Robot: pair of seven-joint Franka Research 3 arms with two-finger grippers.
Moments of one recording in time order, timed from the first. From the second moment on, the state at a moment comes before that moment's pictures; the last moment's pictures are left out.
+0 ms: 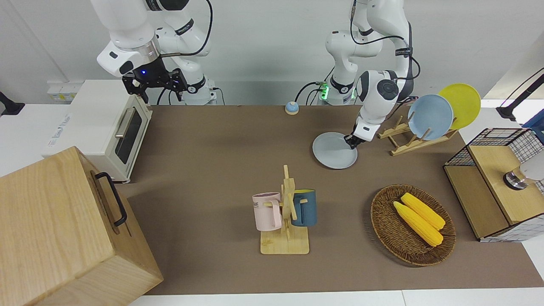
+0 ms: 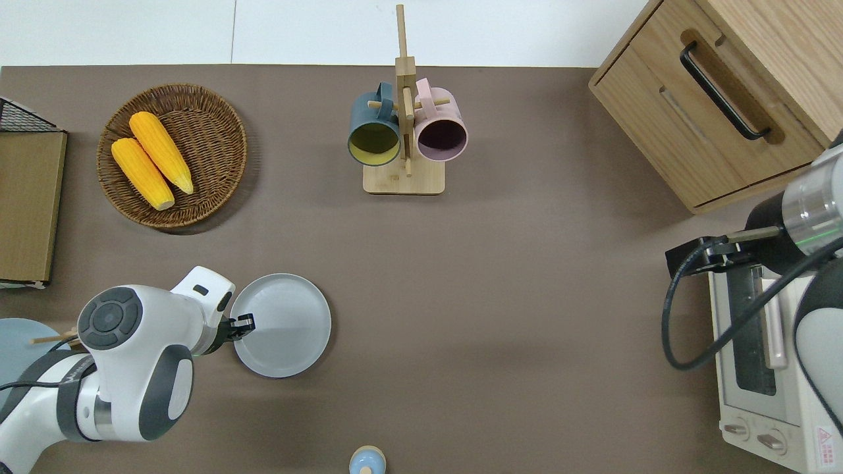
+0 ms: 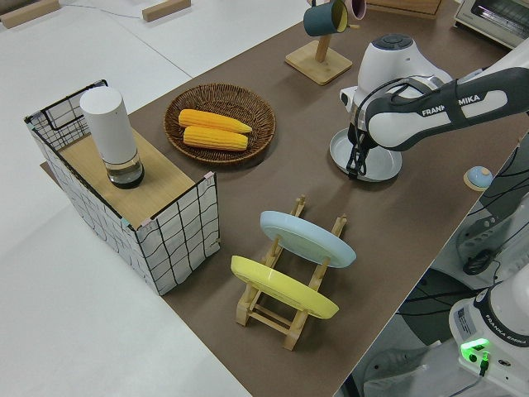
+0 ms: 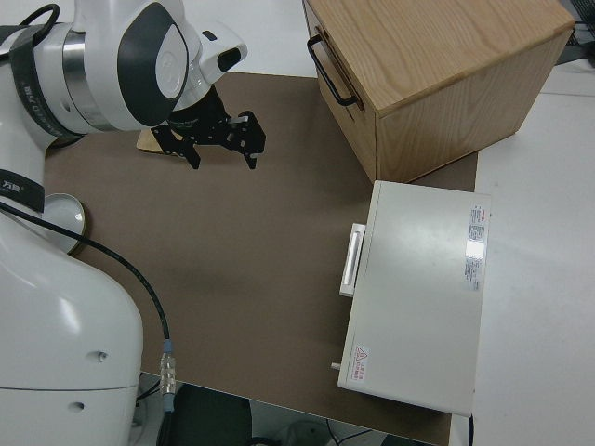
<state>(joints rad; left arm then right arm) -0.16 -0.06 0.03 -2.48 -0.04 2.33 -0.35 -0.26 0.02 0.38 -1.48 -0.03 1.38 0.04</state>
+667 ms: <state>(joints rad) -0.16 -0.07 0.03 -2.24 -0.04 2.01 -0.34 -0.26 0.02 0.38 -1.48 -0.03 1.38 0.04</state>
